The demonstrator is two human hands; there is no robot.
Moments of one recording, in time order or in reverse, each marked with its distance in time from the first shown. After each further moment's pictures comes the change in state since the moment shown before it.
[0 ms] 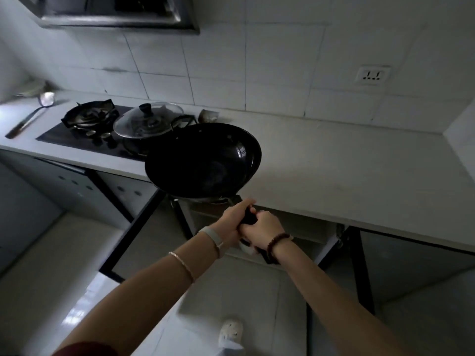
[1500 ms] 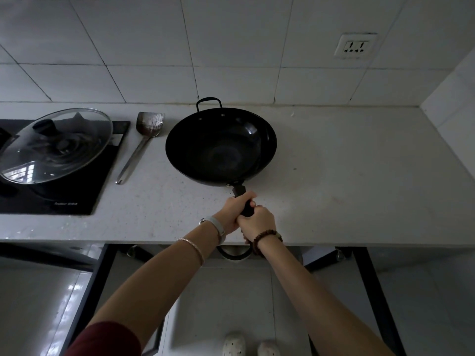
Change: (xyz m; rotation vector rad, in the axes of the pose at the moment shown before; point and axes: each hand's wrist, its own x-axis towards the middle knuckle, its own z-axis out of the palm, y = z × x) left_hand 0.231 0.106 0.044 0.270 -0.243 -0.140; right_hand 0.236 -0.032 -0.021 0.142 0.336 0.251
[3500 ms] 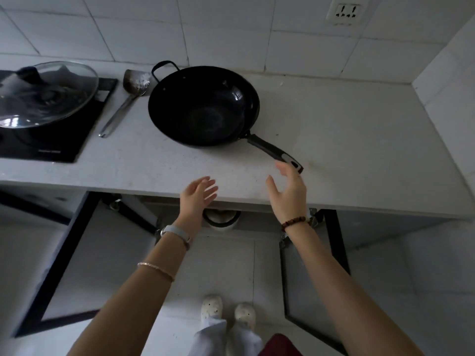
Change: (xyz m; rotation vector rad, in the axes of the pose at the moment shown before) left_hand -0.067 -0.100 -0.007 -0.111 0.348 0.380; right_hand -0.022 0.107 -0.102 -0.004 0.346 -0.635
